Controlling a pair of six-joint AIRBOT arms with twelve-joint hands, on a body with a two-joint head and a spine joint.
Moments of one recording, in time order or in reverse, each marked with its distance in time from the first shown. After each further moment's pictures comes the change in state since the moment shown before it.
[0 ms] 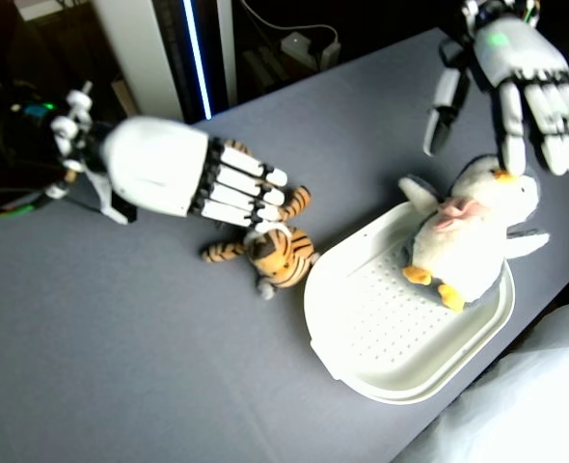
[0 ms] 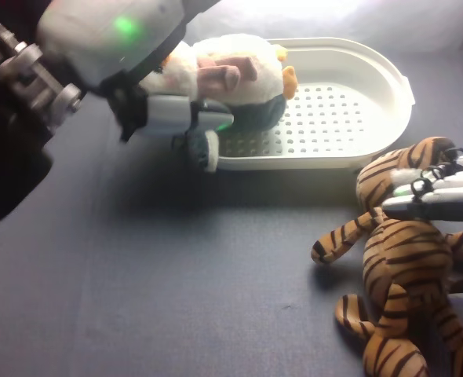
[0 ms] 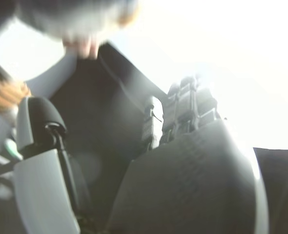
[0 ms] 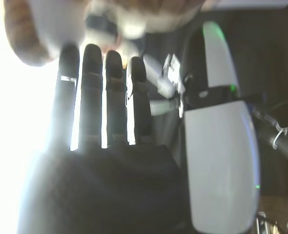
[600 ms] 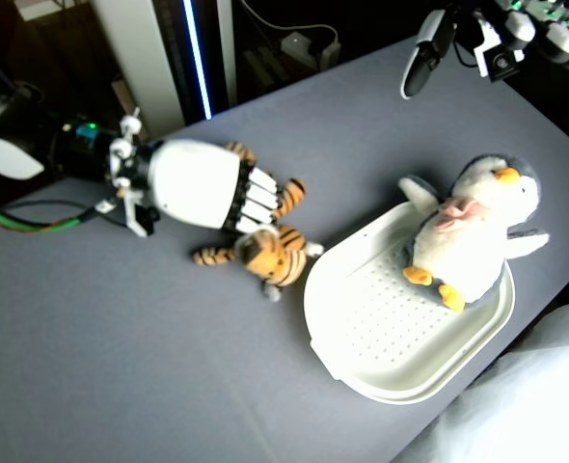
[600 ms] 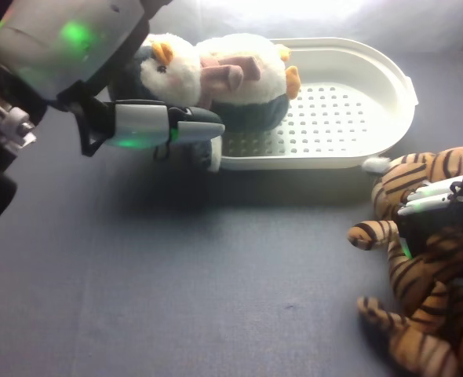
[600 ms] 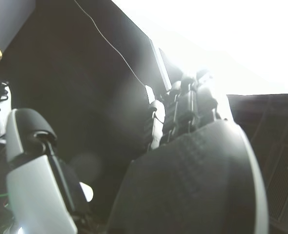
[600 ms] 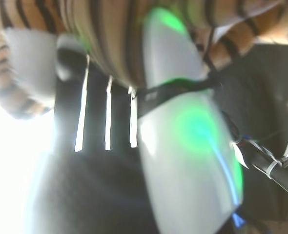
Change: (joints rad) left arm 0.074 0.060 -0.053 0.024 -0.188 -0.072; right arm 0.072 -0.057 0.043 -0.002 -0.152 -0.062
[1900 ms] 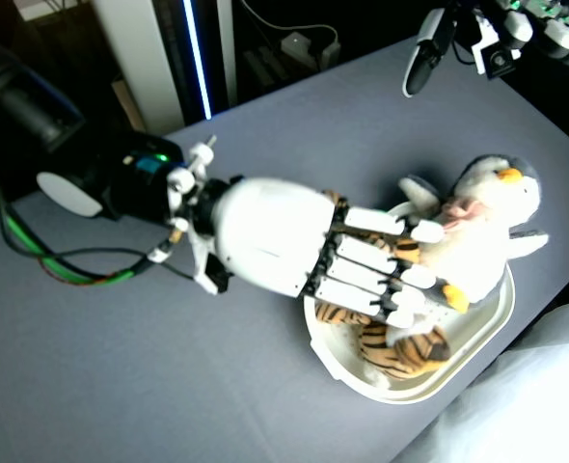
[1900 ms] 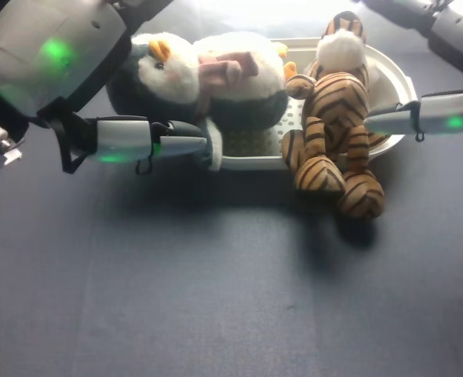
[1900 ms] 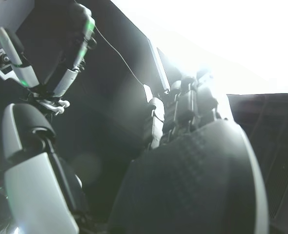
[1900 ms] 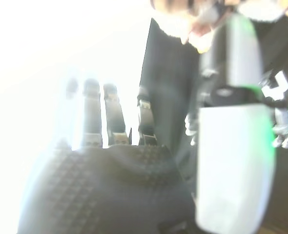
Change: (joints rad) left arm 0.056 0.027 -0.024 -0.019 -0.035 -0.026; right arm 0.378 -0.116 0.196 0.205 -0.022 -0.123
